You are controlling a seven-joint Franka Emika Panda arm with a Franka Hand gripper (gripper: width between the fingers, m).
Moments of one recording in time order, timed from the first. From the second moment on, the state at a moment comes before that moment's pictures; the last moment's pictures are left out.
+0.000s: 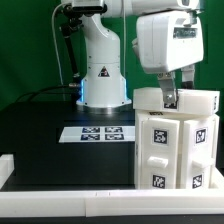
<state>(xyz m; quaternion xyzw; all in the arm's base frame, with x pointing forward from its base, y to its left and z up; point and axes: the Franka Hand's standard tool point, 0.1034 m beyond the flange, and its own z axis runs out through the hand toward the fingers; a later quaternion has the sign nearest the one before) 0.599 0.089 0.159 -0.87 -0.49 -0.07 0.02</state>
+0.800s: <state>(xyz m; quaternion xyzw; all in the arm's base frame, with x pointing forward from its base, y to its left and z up) 0.600 0.087 0.159 -0.96 -0.27 -0.07 0.04</state>
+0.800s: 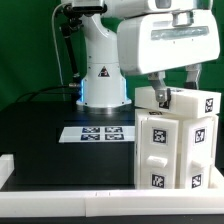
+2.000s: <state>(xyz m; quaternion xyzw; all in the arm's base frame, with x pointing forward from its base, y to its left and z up) 0.598 0.083 0.158 -0.97 0.22 -0.06 0.08</state>
